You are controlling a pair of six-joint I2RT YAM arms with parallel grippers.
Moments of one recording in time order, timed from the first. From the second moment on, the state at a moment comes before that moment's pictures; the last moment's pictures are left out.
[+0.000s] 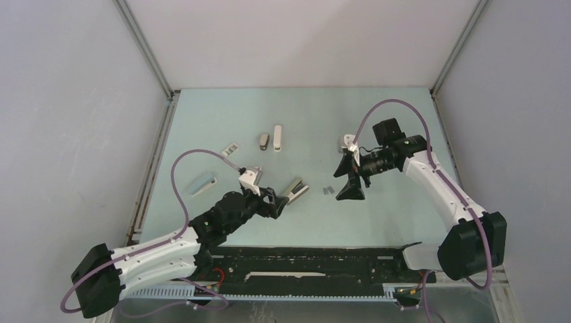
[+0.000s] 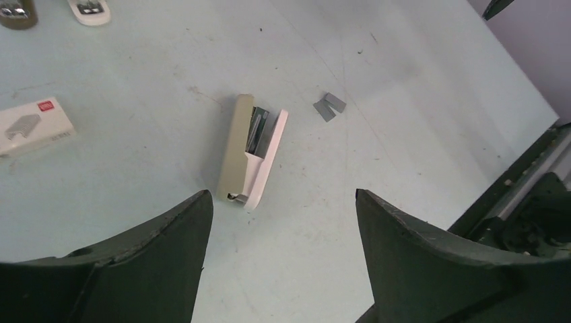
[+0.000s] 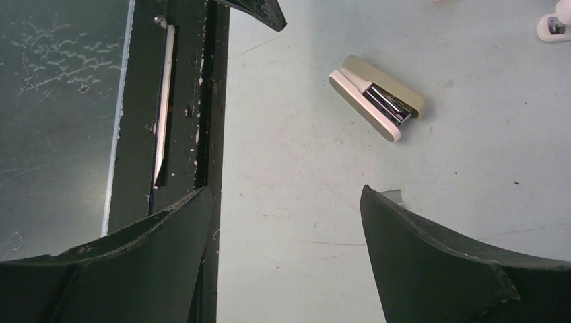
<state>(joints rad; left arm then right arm) -0.93 0.81 0.30 0.24 -0.23 -0.44 0.28 1.32 1.13 -1.01 -1.07 -0.96</state>
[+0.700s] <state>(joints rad) -0.87 0.90 0.23 0.41 -0.09 -0.57 0.41 1.38 1.11 -0.90 -0.96 -0.85</state>
